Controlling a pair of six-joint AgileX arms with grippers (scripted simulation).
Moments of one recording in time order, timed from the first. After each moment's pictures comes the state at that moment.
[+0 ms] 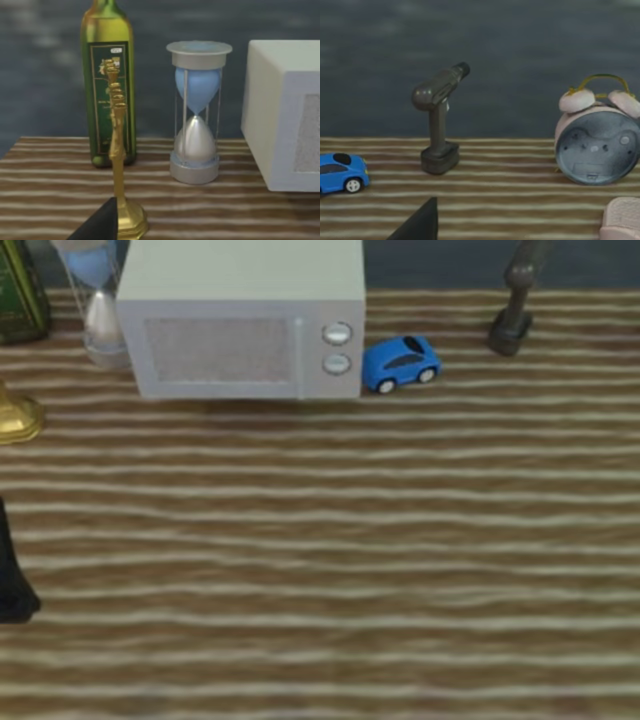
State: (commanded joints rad) left arm 0.00 0.00 0.00 0.00 0.00 0.00; right arm 0.00 0.00 0.00 0.00 0.00 0.00
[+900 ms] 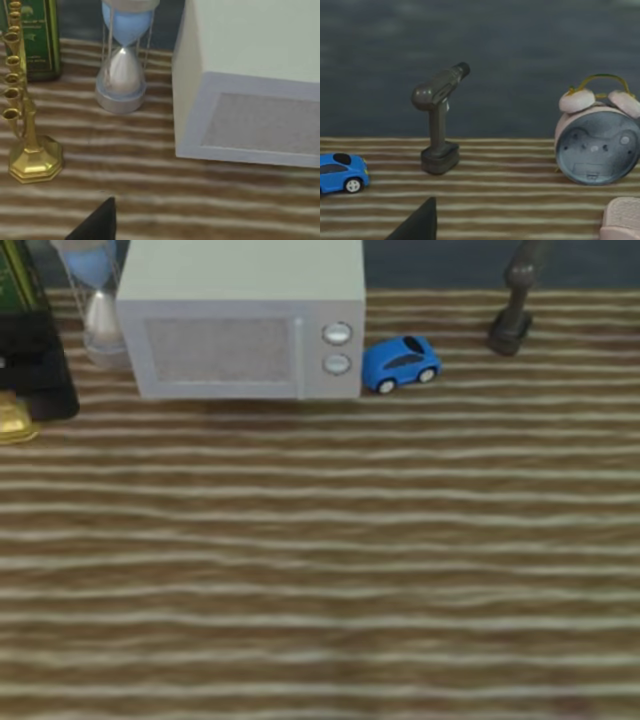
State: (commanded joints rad) left arm -0.26 0.87 0.87 -0.48 -0.13 -0.23; right arm 0.00 0.00 0.00 0.00 0.00 0.00
